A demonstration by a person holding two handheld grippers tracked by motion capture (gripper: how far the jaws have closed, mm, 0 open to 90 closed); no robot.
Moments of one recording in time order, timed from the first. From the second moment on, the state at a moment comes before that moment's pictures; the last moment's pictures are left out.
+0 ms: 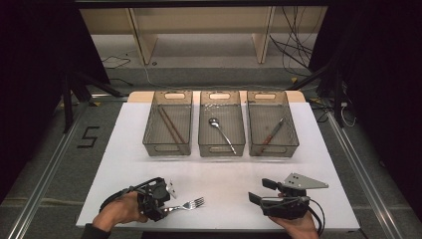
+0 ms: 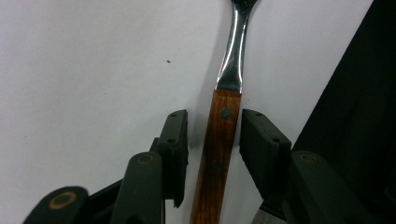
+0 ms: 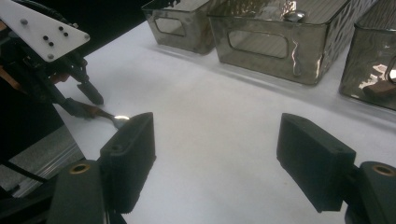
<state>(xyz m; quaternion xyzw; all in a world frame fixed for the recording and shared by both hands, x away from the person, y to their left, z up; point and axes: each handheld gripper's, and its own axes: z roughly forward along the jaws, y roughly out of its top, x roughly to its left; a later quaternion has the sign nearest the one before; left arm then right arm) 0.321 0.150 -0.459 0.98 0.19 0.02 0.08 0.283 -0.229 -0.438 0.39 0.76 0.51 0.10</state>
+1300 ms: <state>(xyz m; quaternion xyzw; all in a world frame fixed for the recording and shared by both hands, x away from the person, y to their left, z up) 0.324 0.153 -0.452 0.97 0.19 0.03 0.11 0.283 -0.227 -0.439 0.39 0.76 0.50 0.09</state>
